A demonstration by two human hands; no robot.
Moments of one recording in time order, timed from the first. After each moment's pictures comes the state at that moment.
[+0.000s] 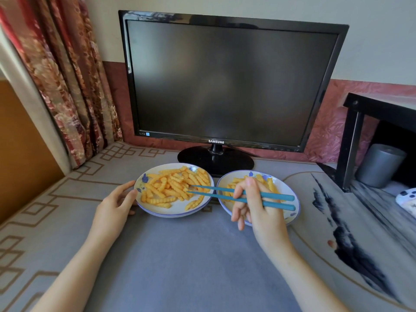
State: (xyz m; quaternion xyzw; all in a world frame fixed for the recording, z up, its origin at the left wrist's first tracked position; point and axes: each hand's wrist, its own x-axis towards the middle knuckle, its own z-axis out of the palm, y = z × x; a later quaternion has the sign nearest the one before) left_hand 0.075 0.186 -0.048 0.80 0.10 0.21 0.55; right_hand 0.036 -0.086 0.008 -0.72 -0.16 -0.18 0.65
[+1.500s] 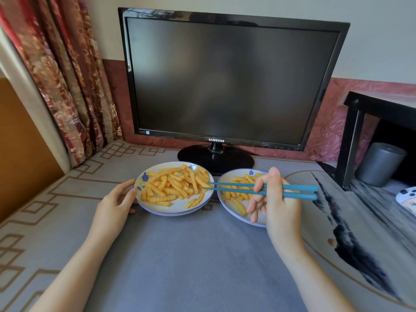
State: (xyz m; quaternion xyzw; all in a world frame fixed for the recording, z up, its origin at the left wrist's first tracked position) left_hand 0.078 0.190 -0.053 0.81 0.10 0.21 0.54; right_hand 0.033 -0.097 0.019 -0.68 -0.06 -0.23 0.69
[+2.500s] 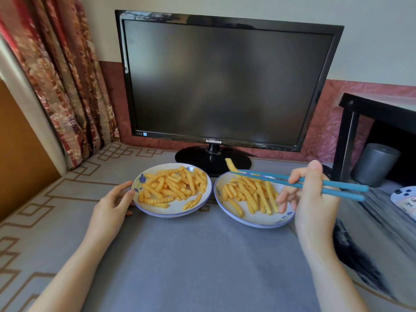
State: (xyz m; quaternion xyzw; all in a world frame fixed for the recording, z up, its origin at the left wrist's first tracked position) left_hand 0.074 0.185 -0.046 0.81 0.10 0.21 0.54; right_hand 0.027 -0.128 0.040 -0.64 0.00 -0.35 0.69
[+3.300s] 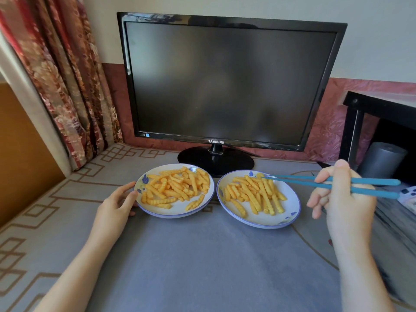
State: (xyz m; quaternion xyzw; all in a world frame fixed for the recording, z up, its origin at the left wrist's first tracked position) left_hand 0.072 0.184 -0.043 0.81 0.10 0.21 0.54; right_hand 0.029 -0.169 0.041 -0.69 0.02 -0.39 0.61
